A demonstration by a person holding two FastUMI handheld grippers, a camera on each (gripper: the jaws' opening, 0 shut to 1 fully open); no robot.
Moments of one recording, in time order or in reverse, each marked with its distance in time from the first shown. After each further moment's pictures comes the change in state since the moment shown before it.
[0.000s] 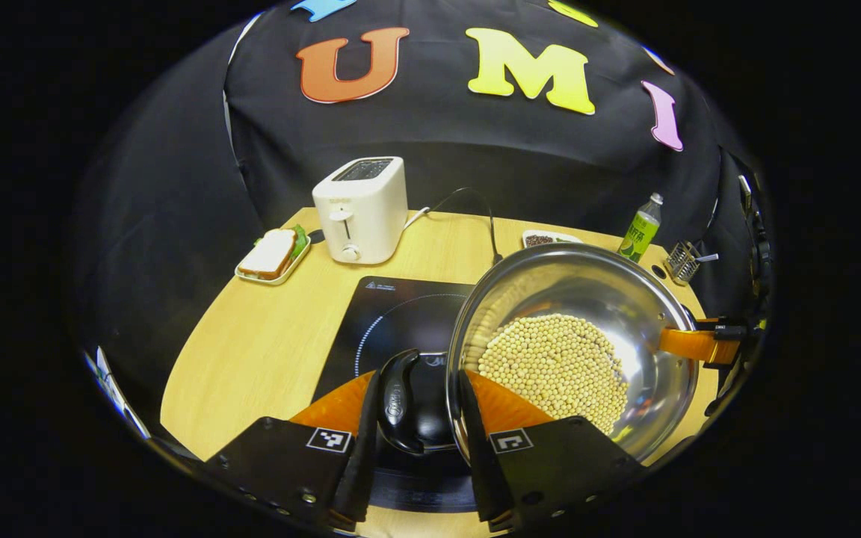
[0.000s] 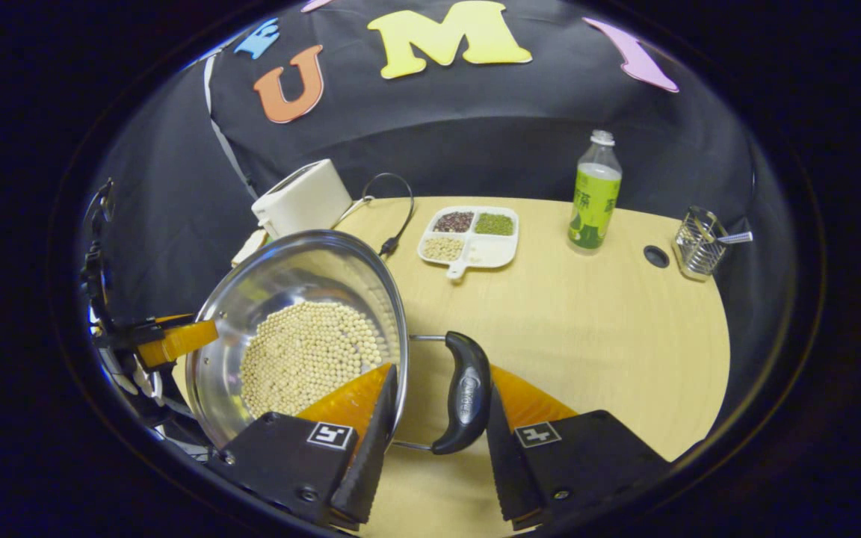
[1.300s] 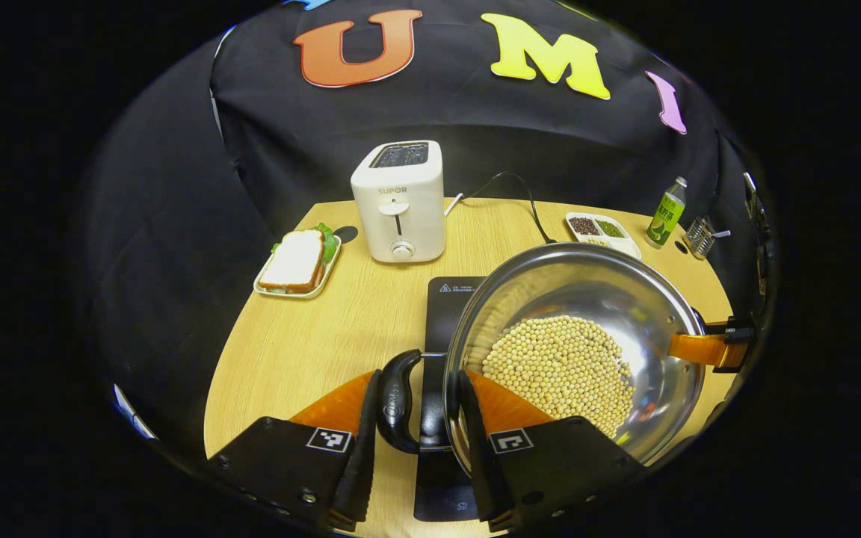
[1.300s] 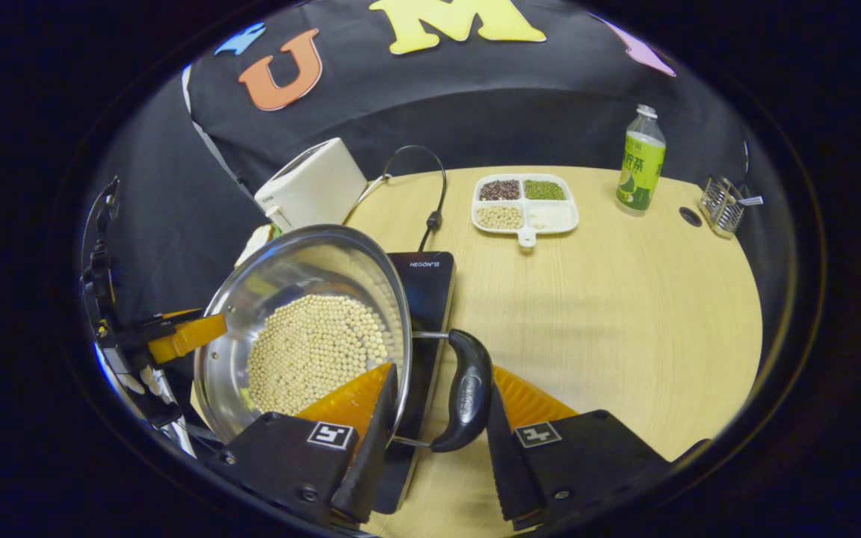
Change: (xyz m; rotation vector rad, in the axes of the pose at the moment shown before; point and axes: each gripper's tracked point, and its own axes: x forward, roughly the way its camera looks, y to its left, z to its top) left arm 0.039 0.094 0.003 0.084 0.067 -0.030; right arm 0.042 0.094 -0.021 0.109 0.060 -0.029
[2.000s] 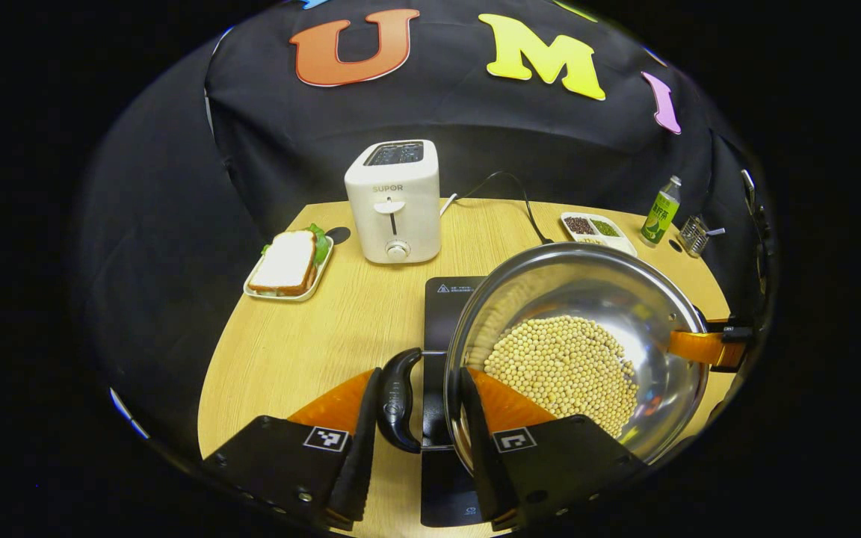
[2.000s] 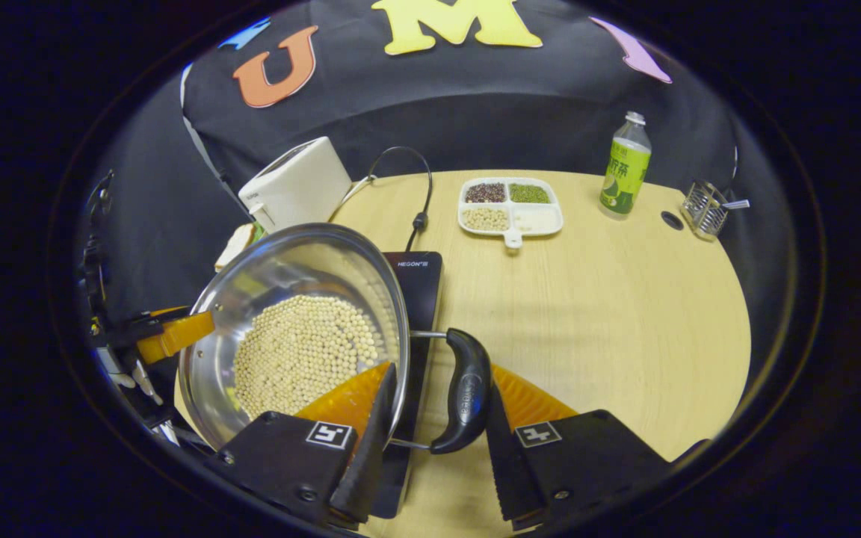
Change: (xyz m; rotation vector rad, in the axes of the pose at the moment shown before) left arm 0.008 0.000 -0.001 0.012 -0.026 -0.036; right arm 0.002 -0.004 -0.003 0.002 -0.024 -0.085
